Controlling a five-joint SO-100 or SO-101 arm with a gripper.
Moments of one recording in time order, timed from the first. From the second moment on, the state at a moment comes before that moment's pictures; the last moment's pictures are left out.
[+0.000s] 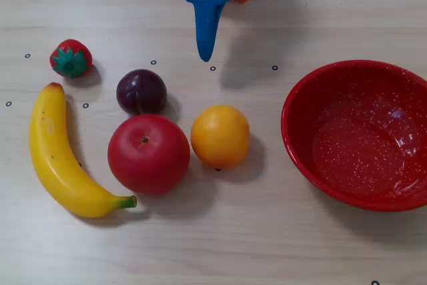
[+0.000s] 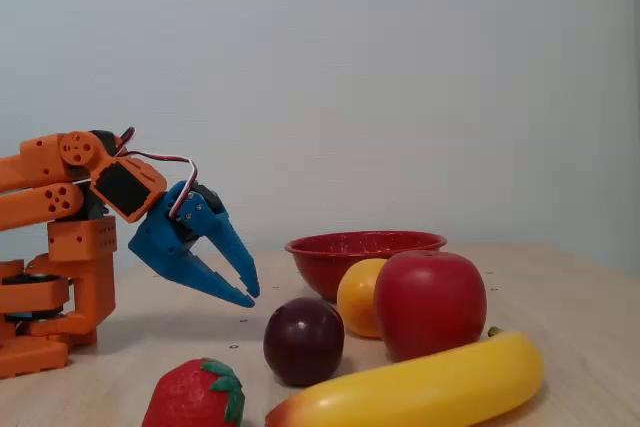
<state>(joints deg) -3.1 183.1 174.1 53.3 6.0</state>
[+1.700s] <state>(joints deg) -21.5 101.4 102.0 85.2 17.3</state>
